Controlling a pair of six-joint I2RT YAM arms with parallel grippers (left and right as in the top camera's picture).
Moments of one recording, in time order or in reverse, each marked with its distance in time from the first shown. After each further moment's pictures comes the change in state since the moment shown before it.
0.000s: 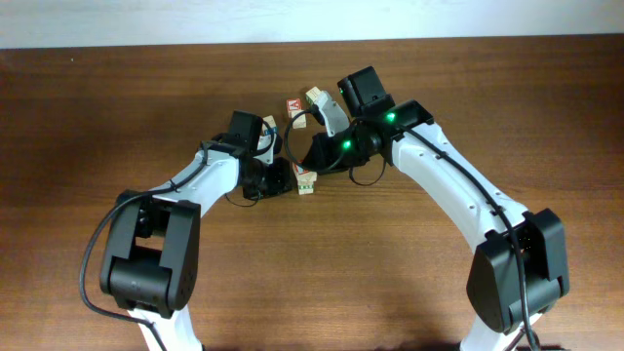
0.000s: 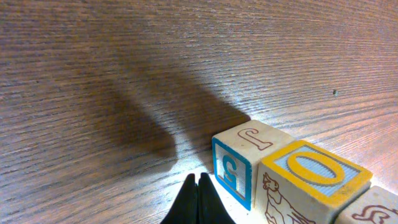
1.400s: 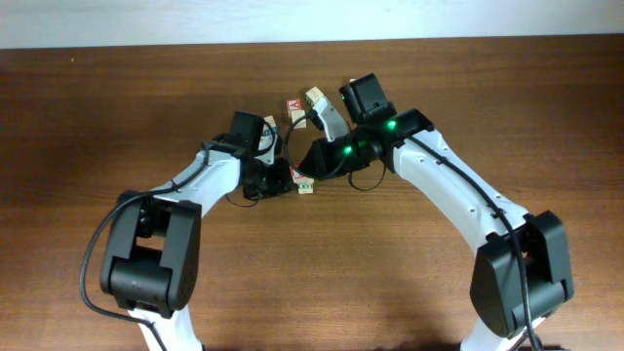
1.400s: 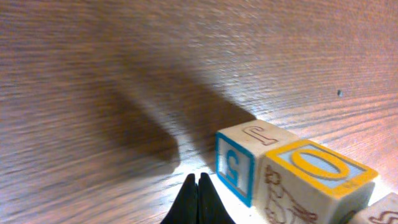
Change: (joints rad) left arm -0.009 0.000 0.000 0.000 -0.014 0.000; right arm 0.000 -0.021 -0.075 0.079 -0.056 -0.018
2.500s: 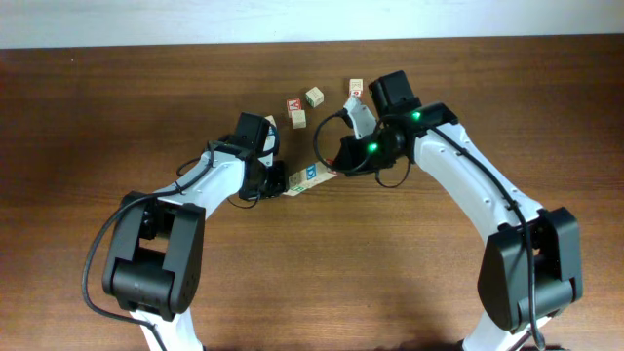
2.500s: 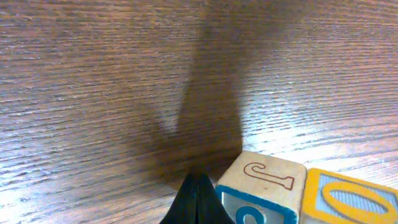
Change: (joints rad) left arm -0.030 -0.007 0.000 -0.019 -0.171 0.000; right arm -0.100 0.000 -0.019 -0.088 0.090 -0.077
